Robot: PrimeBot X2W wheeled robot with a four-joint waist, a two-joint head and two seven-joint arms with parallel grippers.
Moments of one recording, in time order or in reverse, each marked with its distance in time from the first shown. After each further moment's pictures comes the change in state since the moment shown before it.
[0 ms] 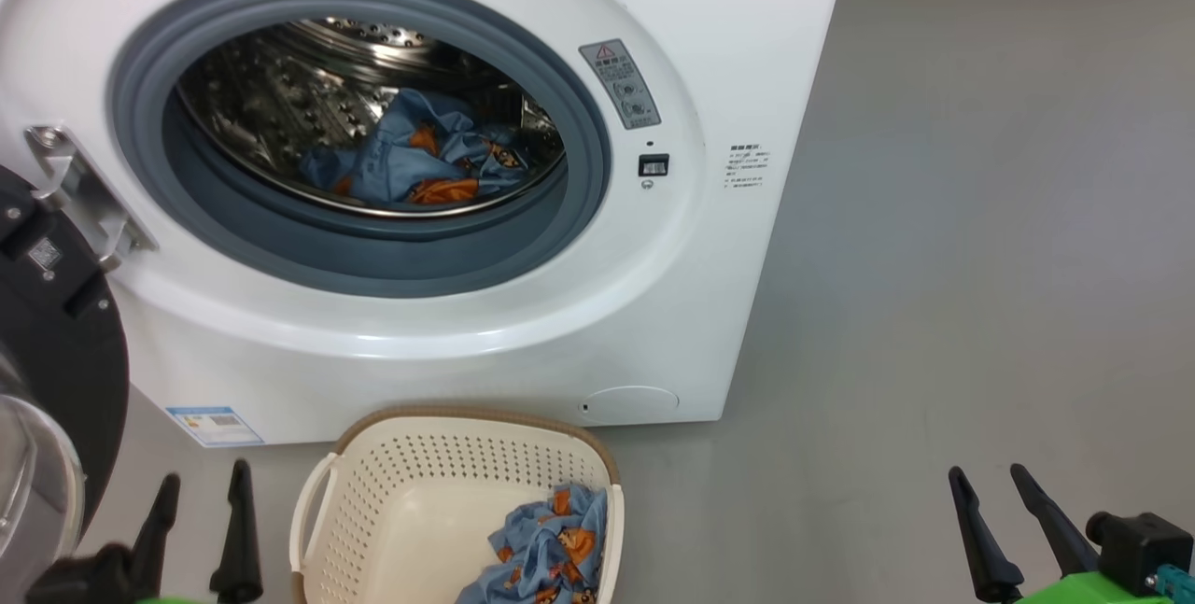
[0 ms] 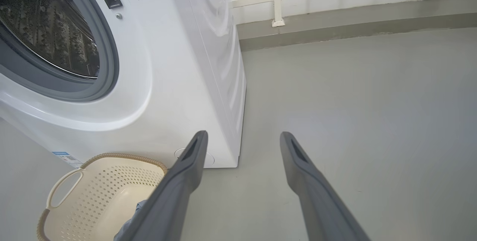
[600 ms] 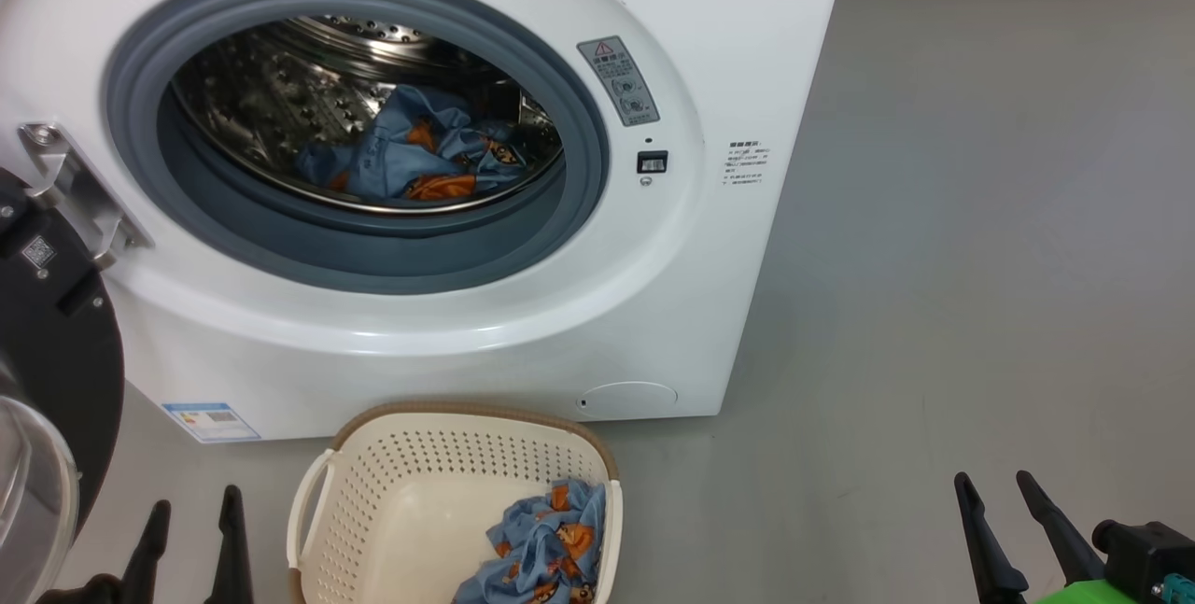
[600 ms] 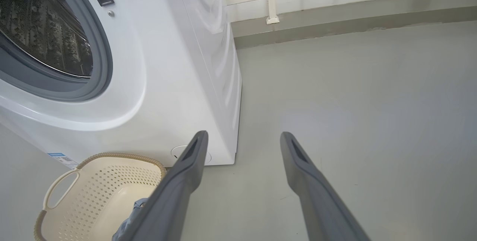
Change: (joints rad) left arm 0.084 -0.009 0.033 -0.068 0.004 0.000 0.000; right arm 0.025 0.007 -0.020 -0.013 0.000 0.000 0.000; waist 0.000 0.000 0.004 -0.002
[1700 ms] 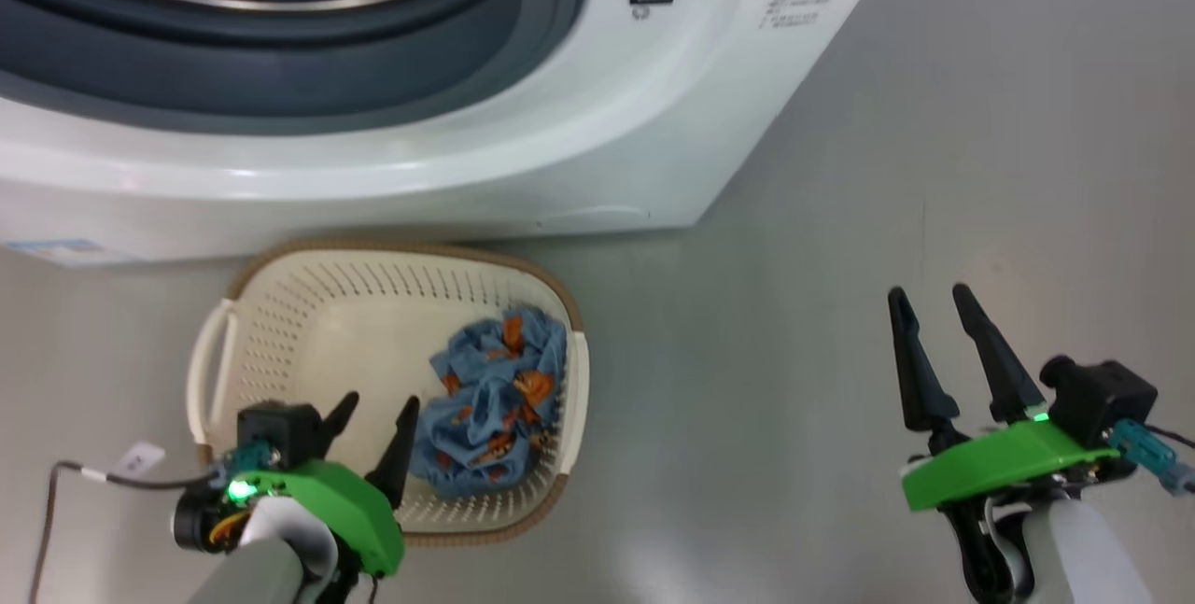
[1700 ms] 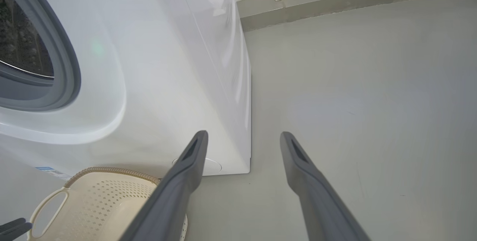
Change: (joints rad) left arm -0.521 0.060 -0.629 0.539 -0.256 0.000 0.001; right arm -0.258 0.124 0.001 -0.060 -0.042 0.000 0.000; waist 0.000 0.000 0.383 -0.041
